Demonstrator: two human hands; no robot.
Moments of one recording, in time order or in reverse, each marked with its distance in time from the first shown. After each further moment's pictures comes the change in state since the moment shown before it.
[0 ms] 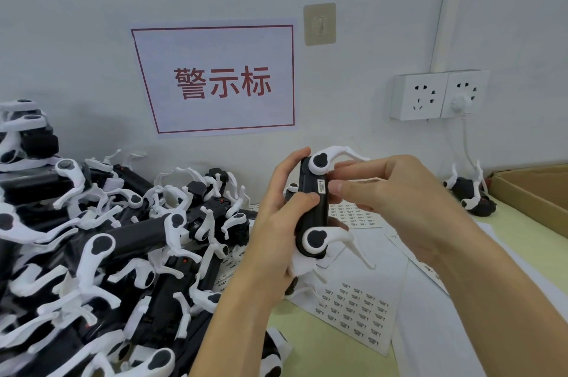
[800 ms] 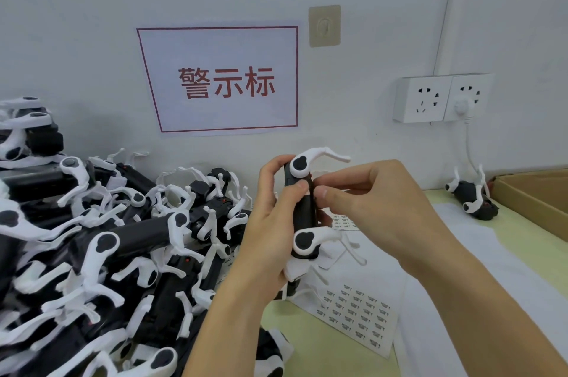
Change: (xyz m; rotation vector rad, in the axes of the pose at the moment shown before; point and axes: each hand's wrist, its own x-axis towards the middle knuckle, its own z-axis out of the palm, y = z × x) left_hand 0.002 -0.001 -0.010 0.116 0.151 -0.010; right_hand -0.008 -0.004 0.020 -0.062 -0.016 -0.106
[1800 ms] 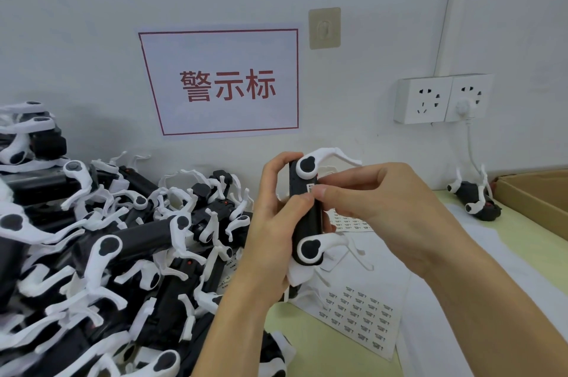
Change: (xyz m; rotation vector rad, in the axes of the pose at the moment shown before) left_hand -0.005 0.005 0.003 -0.038 -0.106 0.119; right_hand -0.001 -0.003 -0.007 0.147 -0.075 0.076
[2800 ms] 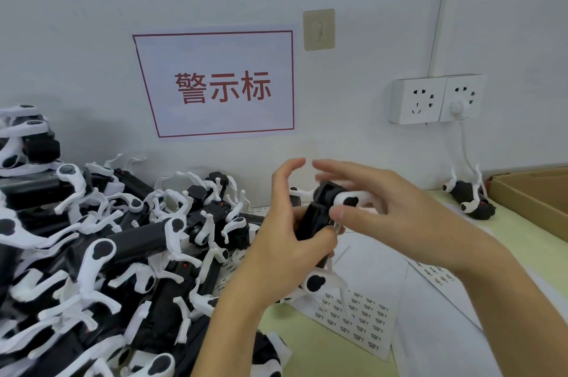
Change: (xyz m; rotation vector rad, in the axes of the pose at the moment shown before) left_hand -0.009 0.002 0.000 0.483 -0.118 -0.044; right_hand 0.008 0.019 -0.034 -0.422 -0.269 -0.280
